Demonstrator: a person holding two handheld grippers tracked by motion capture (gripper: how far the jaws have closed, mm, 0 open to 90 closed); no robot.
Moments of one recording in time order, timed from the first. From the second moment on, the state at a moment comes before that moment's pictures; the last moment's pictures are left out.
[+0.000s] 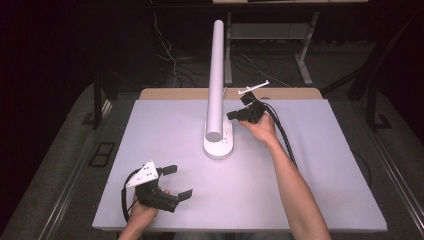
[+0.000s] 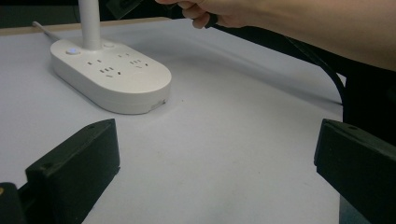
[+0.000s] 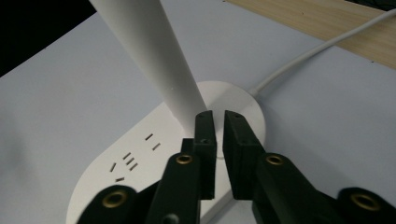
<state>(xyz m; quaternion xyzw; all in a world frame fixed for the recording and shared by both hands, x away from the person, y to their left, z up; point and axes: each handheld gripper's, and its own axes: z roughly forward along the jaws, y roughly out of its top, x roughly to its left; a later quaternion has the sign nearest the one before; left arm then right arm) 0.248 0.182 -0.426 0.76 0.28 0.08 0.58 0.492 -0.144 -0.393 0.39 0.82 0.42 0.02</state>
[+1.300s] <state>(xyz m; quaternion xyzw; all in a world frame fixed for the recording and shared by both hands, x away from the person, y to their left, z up) 0.249 0.182 -0.426 0.76 0.28 0.08 0.58 0.499 -0.137 -0.429 0.43 0.80 0.42 0.00</state>
